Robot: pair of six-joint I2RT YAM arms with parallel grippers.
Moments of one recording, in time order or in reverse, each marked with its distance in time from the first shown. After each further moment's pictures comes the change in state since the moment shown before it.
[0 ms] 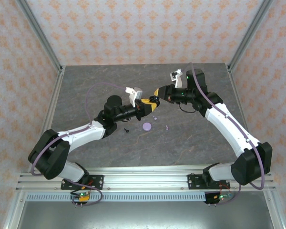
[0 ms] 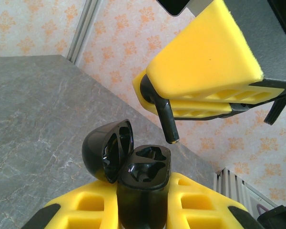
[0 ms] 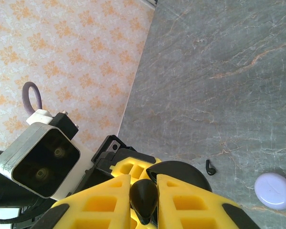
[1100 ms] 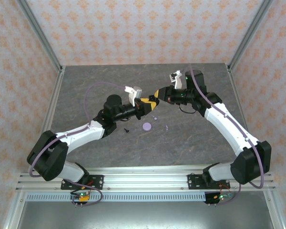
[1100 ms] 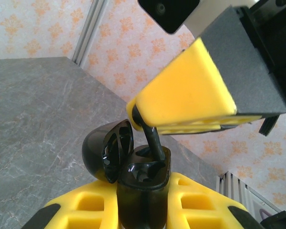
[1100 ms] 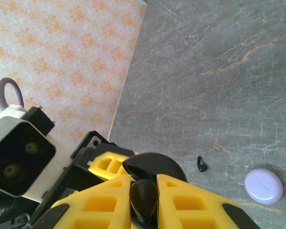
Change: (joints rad) left arm 0.000 -0.021 0.013 -0.038 -0.029 0.000; right arm 0.000 0.010 -0.008 -0.025 0.014 -0.031
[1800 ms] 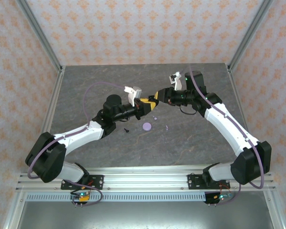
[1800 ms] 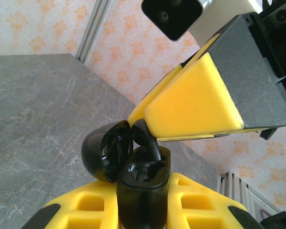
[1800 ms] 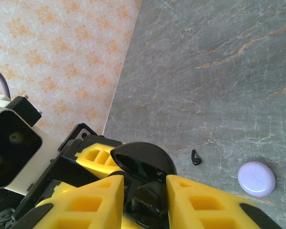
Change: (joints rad) left arm -0.005 -0.022 0.005 -0.048 -0.014 -0.002; right arm 0.000 -0.004 -0.003 -0.037 0.000 -0.040
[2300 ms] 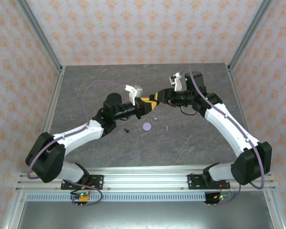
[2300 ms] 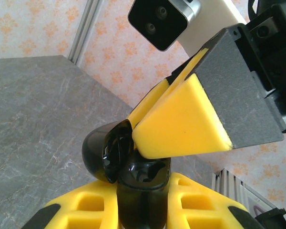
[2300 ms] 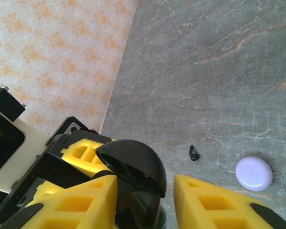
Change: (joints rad) left arm 0.000 0.000 0.029 -0.027 0.032 0.014; right arm 0.008 -0.005 0.000 -0.025 0.003 -0.016
